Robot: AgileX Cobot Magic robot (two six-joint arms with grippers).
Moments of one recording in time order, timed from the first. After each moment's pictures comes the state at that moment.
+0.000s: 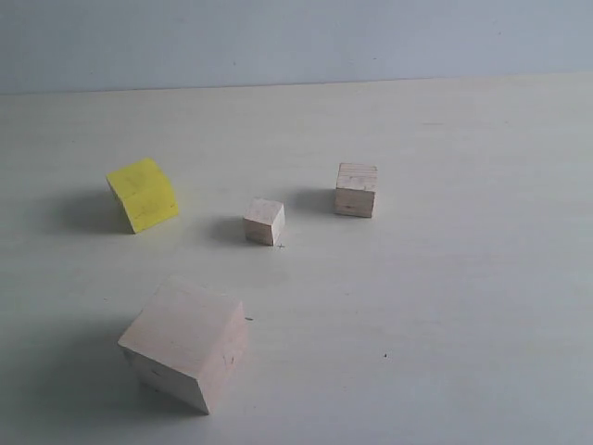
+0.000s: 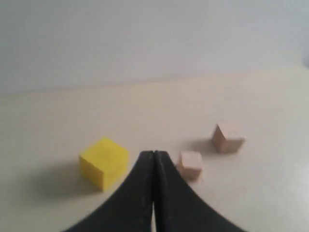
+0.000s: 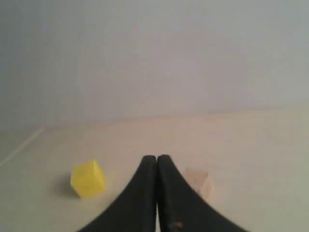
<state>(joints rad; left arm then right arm) -0.44 0.55 -0.50 -0.02 0.35 -0.11 0.45 0.46 -0.45 0.02 0.26 0.31</state>
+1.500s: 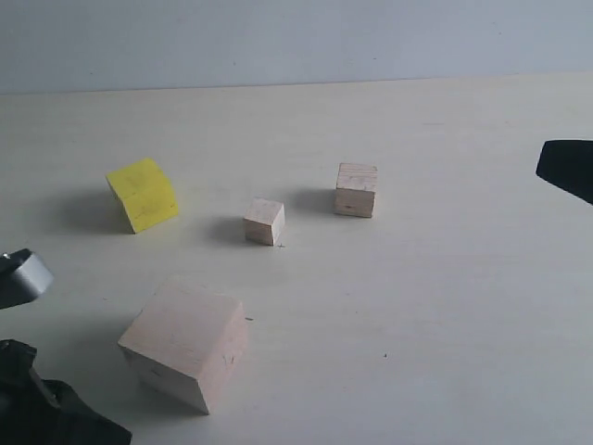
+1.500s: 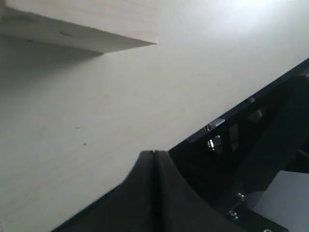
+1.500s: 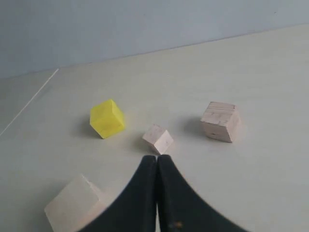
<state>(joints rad) -0.54 1.04 -0.36 -0.84 0.76 0.32 0.53 0.58 -0.45 0.19 0.35 0.25</state>
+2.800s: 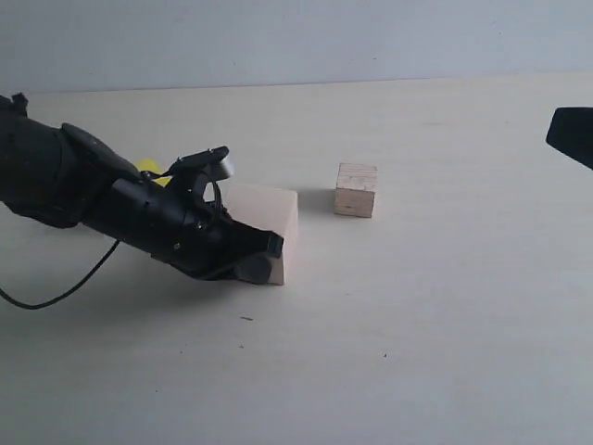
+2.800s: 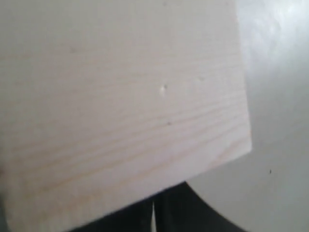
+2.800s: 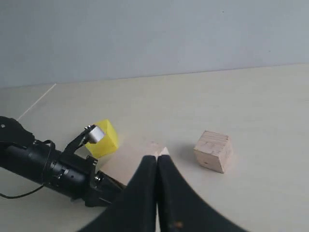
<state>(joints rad) -0.54 1.92 -0.91 -1.27 0.49 0.93 0.53 0.58 -0.45 0.12 0.27 0.23</state>
